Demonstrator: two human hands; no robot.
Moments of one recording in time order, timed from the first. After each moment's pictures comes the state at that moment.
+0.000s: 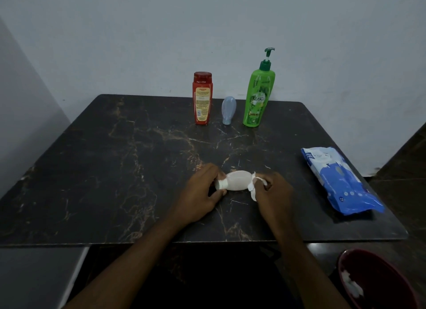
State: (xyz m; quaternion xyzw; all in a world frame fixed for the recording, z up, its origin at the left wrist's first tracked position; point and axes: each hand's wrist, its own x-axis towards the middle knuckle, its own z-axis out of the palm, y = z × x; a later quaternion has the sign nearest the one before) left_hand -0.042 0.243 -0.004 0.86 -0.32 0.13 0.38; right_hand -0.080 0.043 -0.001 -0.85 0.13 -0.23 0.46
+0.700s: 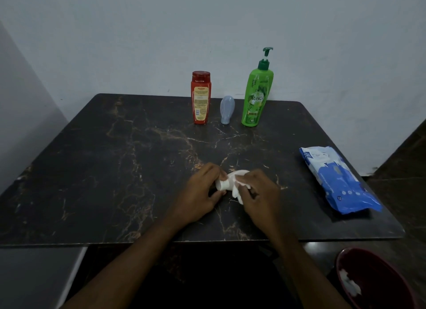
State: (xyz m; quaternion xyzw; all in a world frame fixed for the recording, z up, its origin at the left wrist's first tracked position) left_hand -0.045 0.240 -0.002 0.85 -0.33 0.14 0.37; right_hand -0.086 0.053 -0.003 -0.89 -0.06 -0.27 0.37
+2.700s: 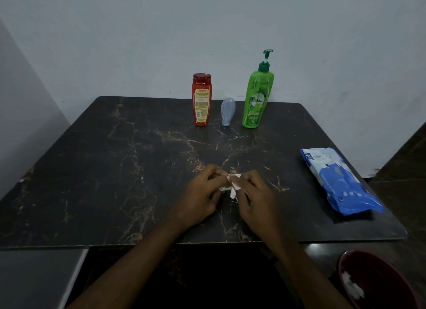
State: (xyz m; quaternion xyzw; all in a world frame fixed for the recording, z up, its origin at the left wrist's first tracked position) left_hand -0.048 0.240 0.001 0.84 -0.37 0.17 0.35; right_hand -0.092 0.062 -0.001 -0.90 -0.15 -0.27 0.31
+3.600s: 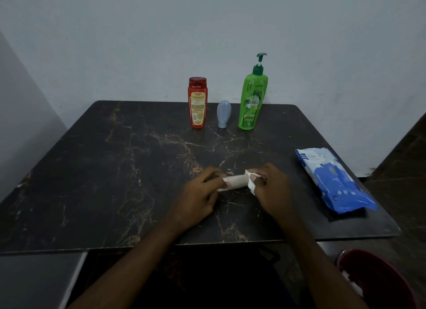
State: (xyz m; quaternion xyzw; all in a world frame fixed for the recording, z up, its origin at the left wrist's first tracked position) left_hand -0.049 0.241 -0.001 0.85 -0.38 0.20 0.32; right_hand -0.069 0.029 0.018 -0.90 0.05 -0.17 0.39
